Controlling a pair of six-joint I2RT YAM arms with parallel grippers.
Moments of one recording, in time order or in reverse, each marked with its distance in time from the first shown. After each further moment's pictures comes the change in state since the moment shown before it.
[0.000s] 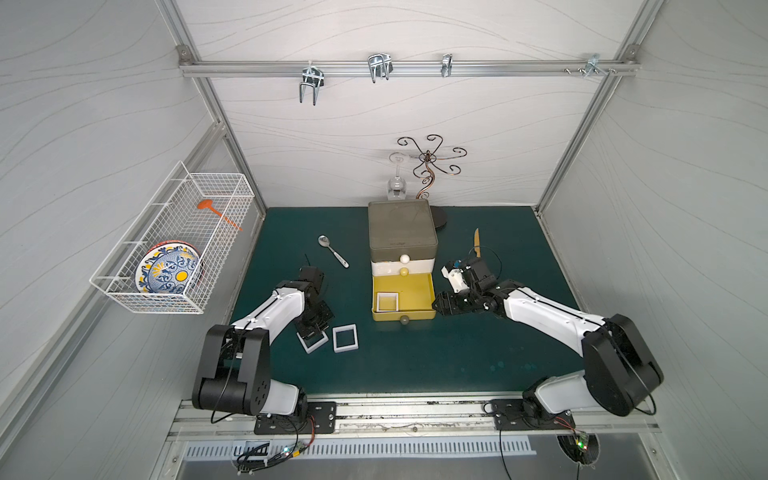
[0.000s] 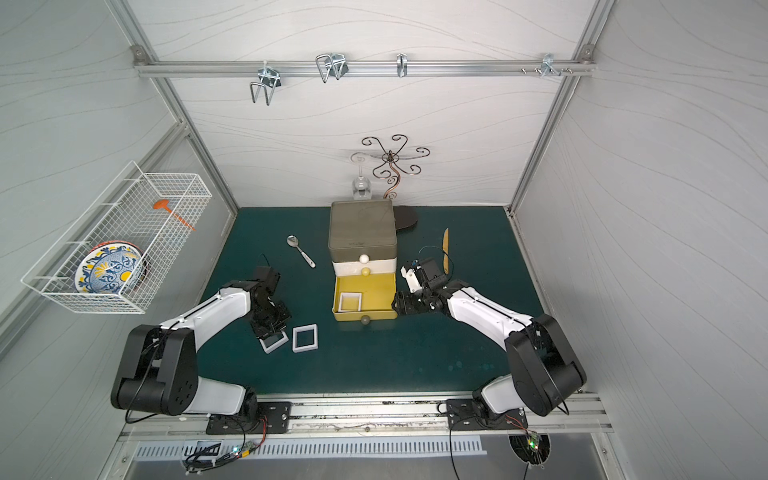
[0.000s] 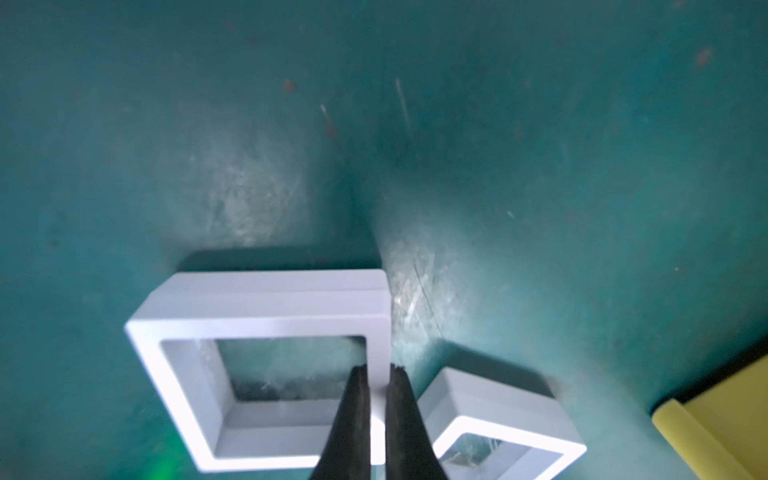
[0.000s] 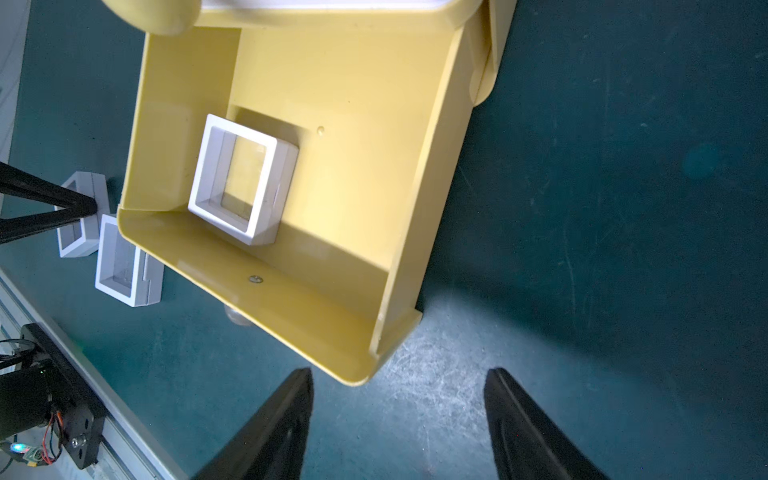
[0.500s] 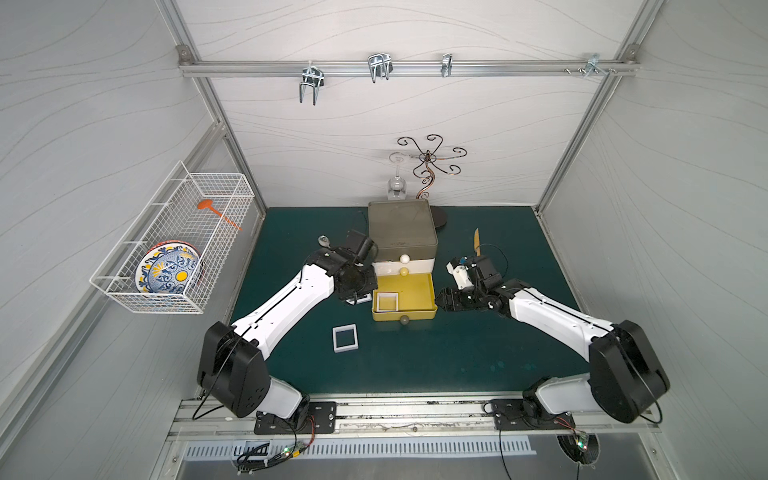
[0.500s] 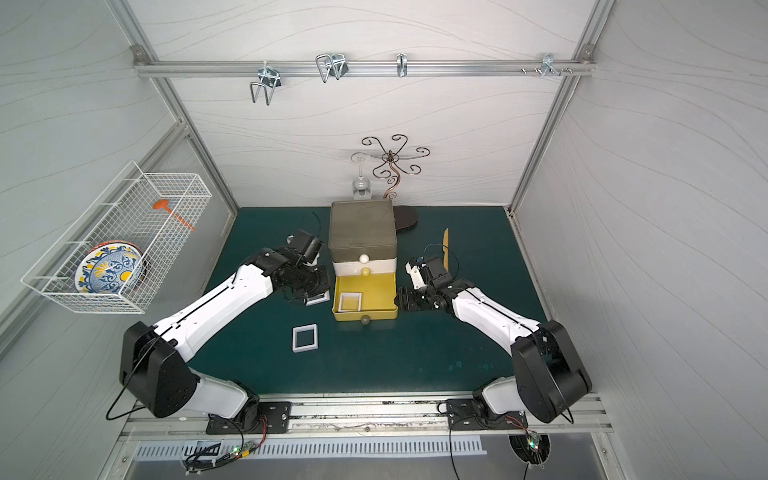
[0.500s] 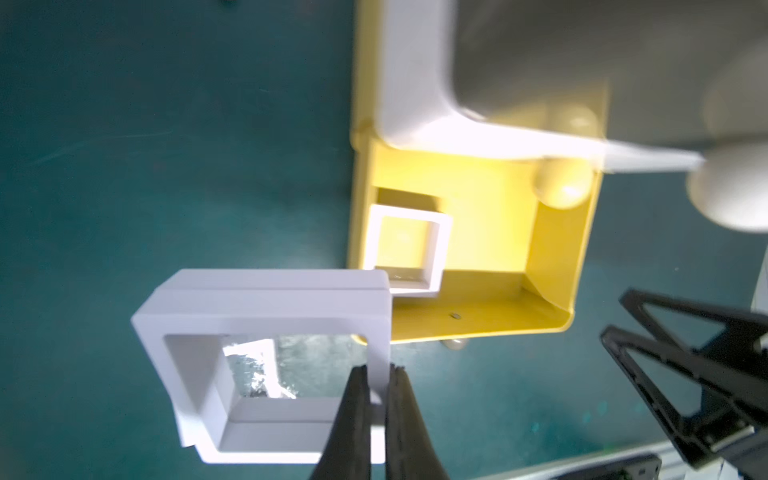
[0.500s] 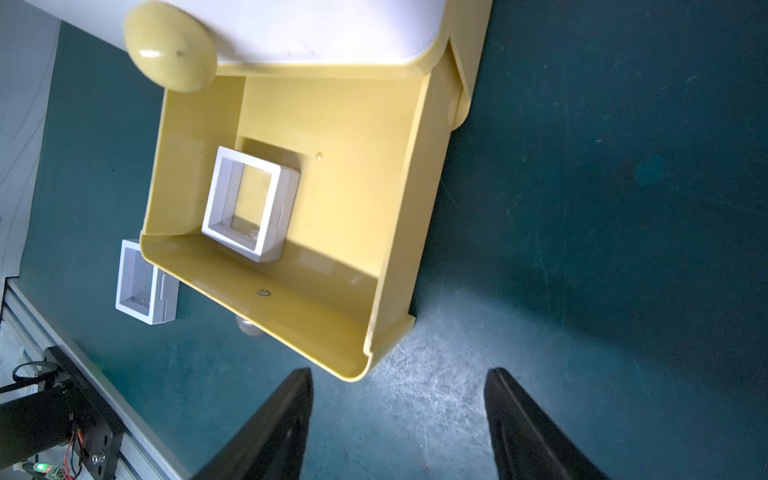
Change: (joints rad) left arm -0.434 0.070 0.475 -0.072 -0.019 0.035; right arm -0.031 -0.043 0.000 -0.004 0.003 0.033
